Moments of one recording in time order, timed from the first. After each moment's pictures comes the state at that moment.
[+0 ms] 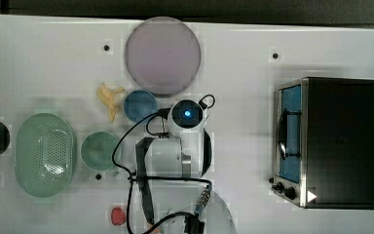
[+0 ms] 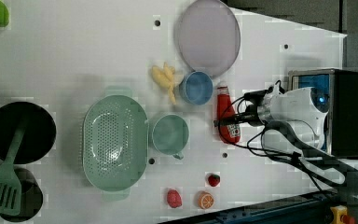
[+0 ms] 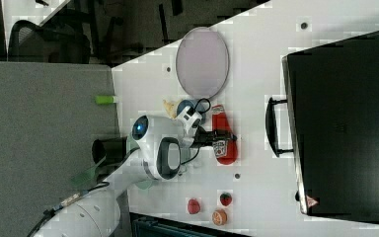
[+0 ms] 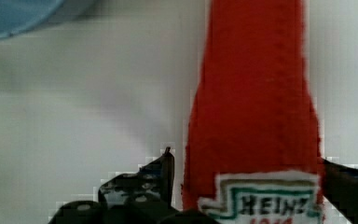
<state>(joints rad) -0.12 0.46 0.15 -2.32 -0.05 0.99 -0.87</state>
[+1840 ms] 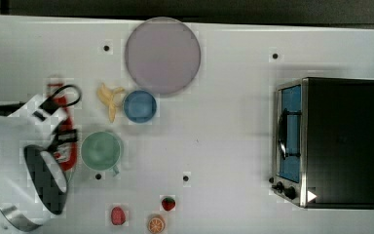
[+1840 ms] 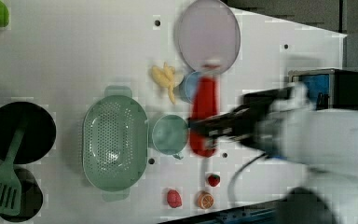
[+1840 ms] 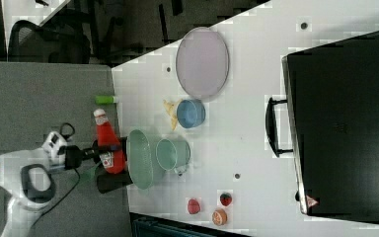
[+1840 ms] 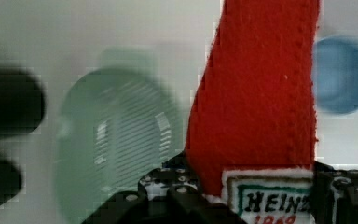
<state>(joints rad) -0.02 0.07 0.62 -2.10 0.05 0.66 -0.36</state>
